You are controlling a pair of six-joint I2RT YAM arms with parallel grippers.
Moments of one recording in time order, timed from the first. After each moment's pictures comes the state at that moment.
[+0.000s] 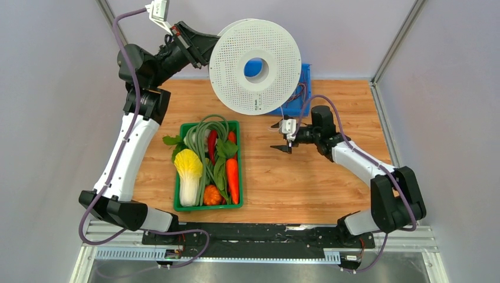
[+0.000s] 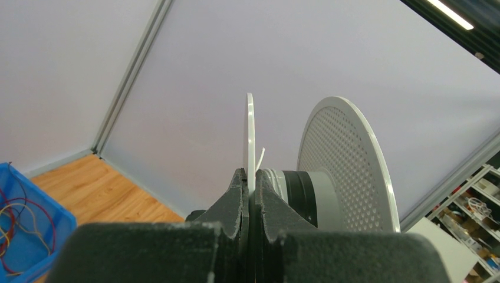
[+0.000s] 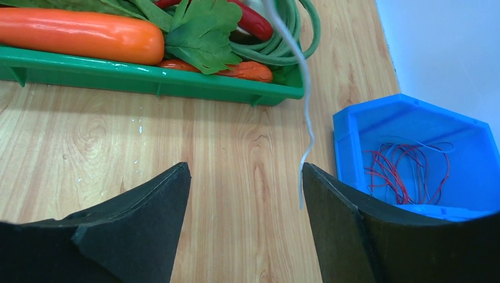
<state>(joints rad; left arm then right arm) -0.29 1.40 1.72 0.27 0.74 -1.04 0.35 1.42 0.85 0.10 -0.95 -0.88</state>
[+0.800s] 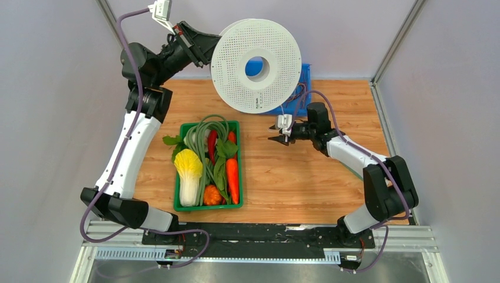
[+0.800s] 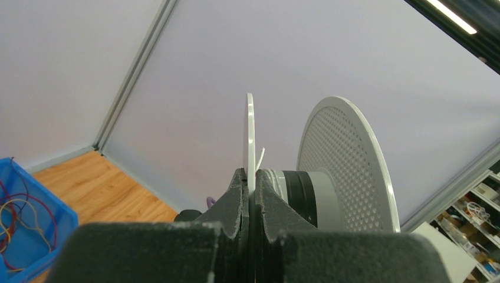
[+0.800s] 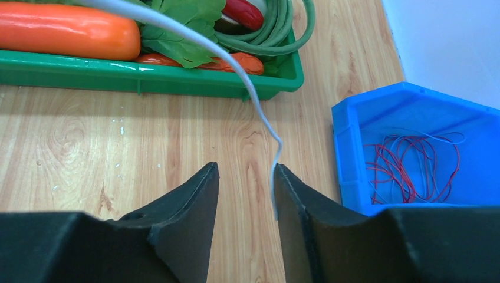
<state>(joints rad) -0.29 1.42 1.72 0.27 0.73 -1.04 0.37 1.52 0.91 0.13 -0.92 -0.85</state>
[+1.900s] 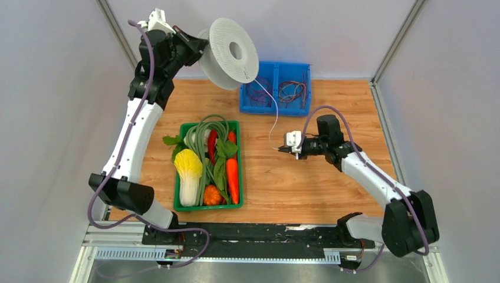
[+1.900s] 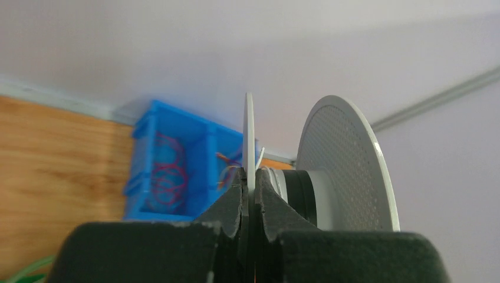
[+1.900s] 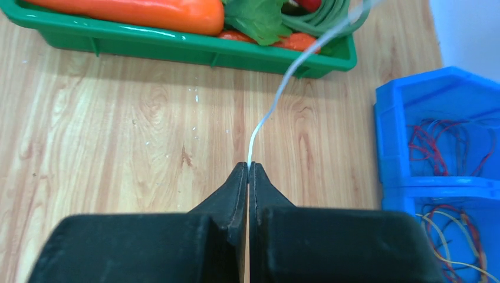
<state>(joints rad) -0.24 1.51 1.81 -0.27 0.14 -0.80 0.37 1.28 0.79 -0.17 -0.91 -0.97</state>
